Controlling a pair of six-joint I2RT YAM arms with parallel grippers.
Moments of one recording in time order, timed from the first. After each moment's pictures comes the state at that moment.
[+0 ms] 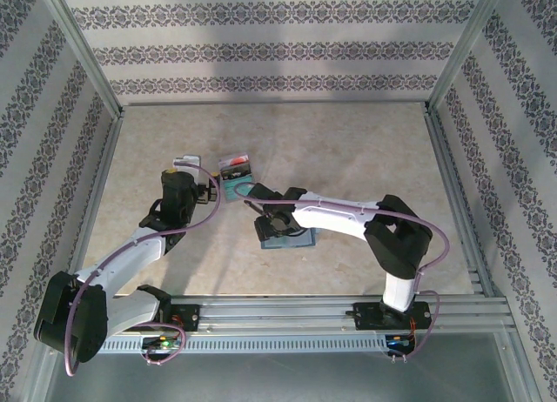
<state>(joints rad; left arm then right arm) -0.33 1.12 0.55 0.14 -0.36 -0.07 0.95 1.83 1.25 -0.73 0.12 0.63</state>
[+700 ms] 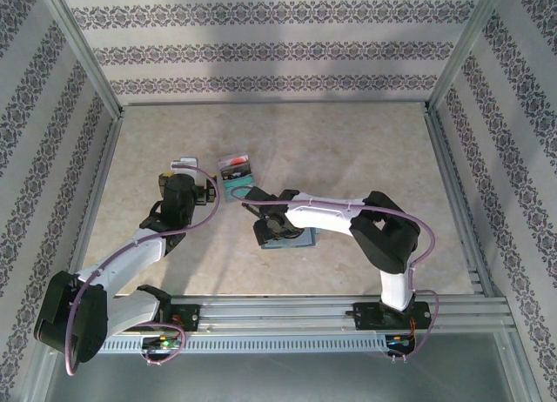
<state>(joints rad) -0.33 1.12 0.53 0.14 -0.41 -0.09 0.95 1.91 1.26 -0.72 0.11 0.63</state>
